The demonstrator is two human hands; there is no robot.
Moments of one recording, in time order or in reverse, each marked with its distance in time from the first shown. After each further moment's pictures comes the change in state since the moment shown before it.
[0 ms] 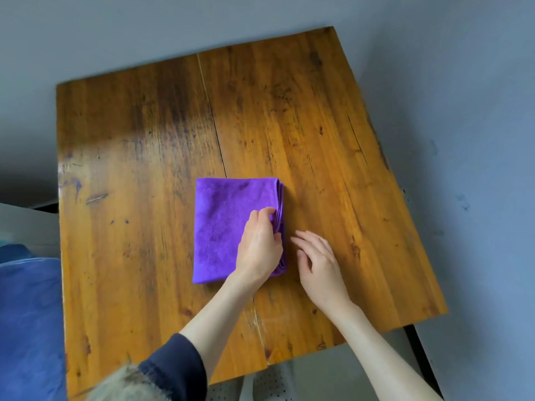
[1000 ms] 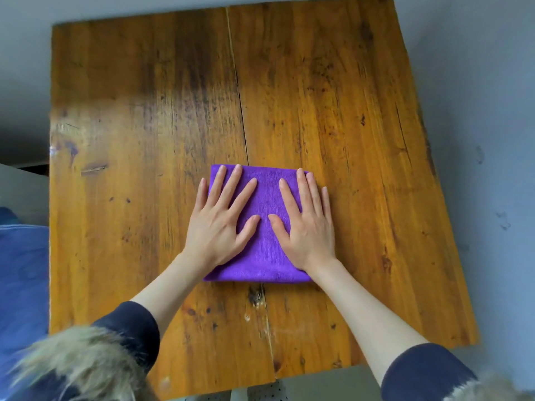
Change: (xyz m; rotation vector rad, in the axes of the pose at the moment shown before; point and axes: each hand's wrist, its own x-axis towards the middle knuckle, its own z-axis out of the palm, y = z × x) left_hand 0.044 -0.121 -0.033 0.575 0.168 0.357; right_hand 0.085 -0.009 0.055 -0.538 -0.018 -0.238
